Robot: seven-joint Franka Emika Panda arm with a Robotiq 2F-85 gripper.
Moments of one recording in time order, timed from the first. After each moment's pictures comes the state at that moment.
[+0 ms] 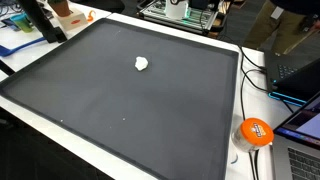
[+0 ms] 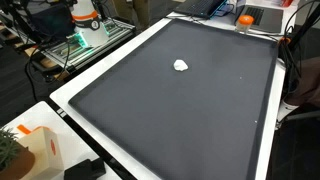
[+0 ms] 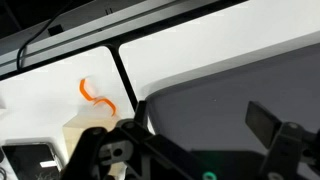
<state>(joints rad) -0.37 -0.70 -0.21 -2.73 -0.35 2.06 -0.06</state>
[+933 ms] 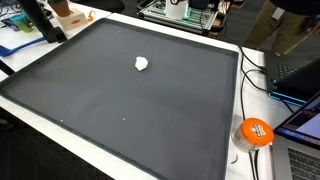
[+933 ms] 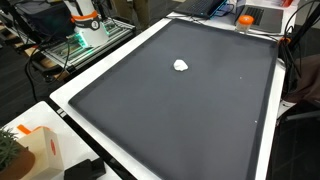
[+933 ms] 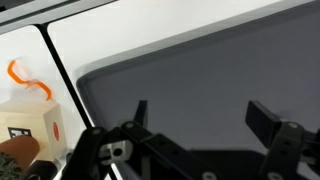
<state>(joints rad) -0.19 -0.66 -0.08 -2.70 -0.15 2.06 0.09</state>
